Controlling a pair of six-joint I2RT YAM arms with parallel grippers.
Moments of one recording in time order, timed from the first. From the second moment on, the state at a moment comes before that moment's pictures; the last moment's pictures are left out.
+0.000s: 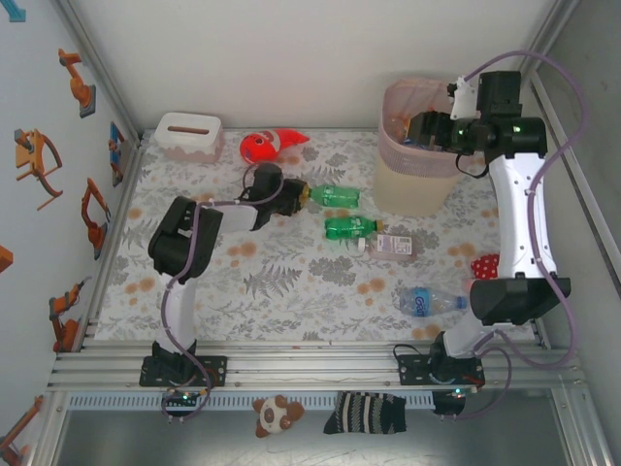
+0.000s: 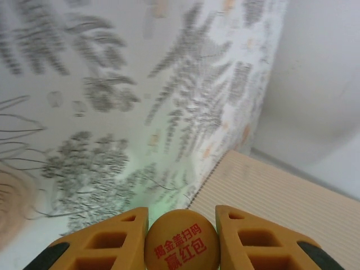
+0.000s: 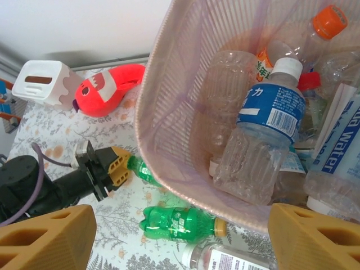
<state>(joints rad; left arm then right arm) -0.52 2.10 1.24 0.32 0.25 -1.63 0.03 1.62 2.02 -1.14 -0.39 0.16</state>
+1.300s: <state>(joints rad) -0.51 1.35 1.32 -0.07 0.97 -0.17 0.38 1.41 1.62 -0.82 -0.96 -0.35</state>
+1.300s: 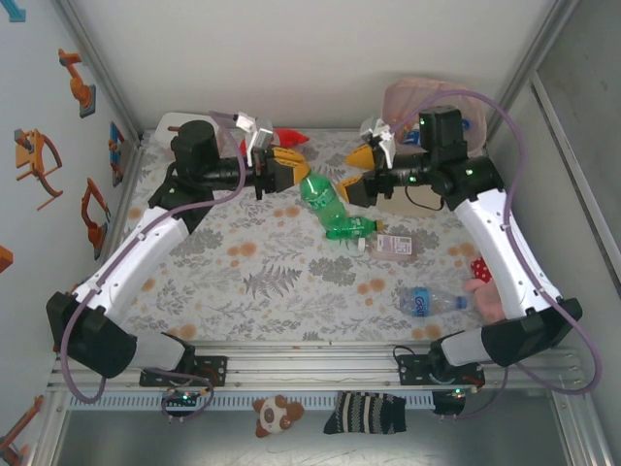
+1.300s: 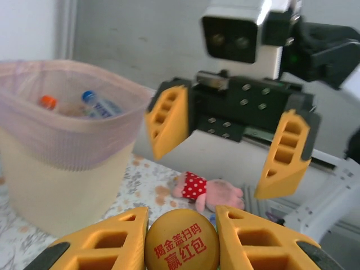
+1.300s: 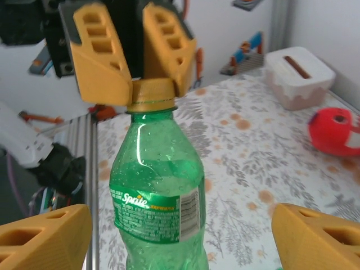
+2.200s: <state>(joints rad) -0.56 1.32 1.36 -0.02 1.20 -0.10 0.49 1.43 1.56 -1.10 -1.20 -0.72</state>
